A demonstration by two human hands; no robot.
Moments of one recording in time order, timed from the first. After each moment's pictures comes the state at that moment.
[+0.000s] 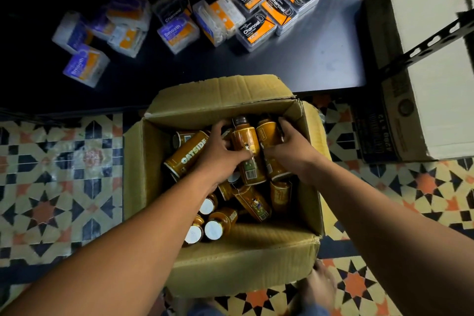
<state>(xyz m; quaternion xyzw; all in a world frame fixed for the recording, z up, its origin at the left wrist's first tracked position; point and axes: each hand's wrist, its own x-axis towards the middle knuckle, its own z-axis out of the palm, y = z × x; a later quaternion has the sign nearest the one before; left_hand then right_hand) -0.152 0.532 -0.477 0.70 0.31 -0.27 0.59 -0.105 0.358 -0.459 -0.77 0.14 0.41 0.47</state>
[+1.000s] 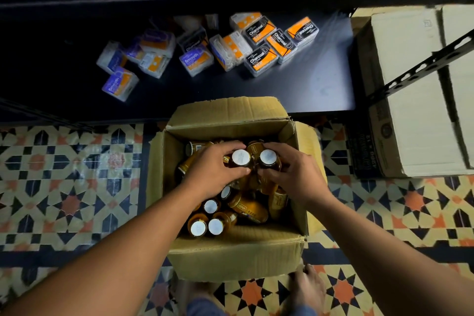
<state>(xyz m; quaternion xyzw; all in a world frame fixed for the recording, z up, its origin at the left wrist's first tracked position) -0.171 0.549 -0.389 0.86 0.13 -0.21 0.45 -0.141 0.335 -0.405 -0.87 -0.08 0.25 0.41</state>
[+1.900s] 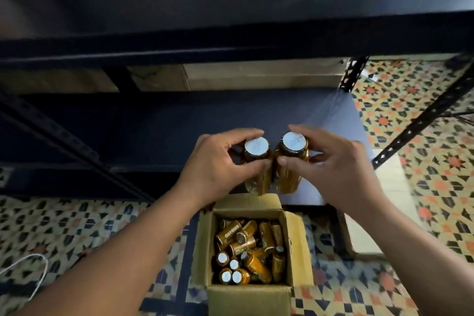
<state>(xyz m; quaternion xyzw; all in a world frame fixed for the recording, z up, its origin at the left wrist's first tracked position) -0.153 0.542 0.113 0.90 0.00 0.08 0.42 -0.100 0.323 0.095 -0.85 -0.20 -0.02 0.49</state>
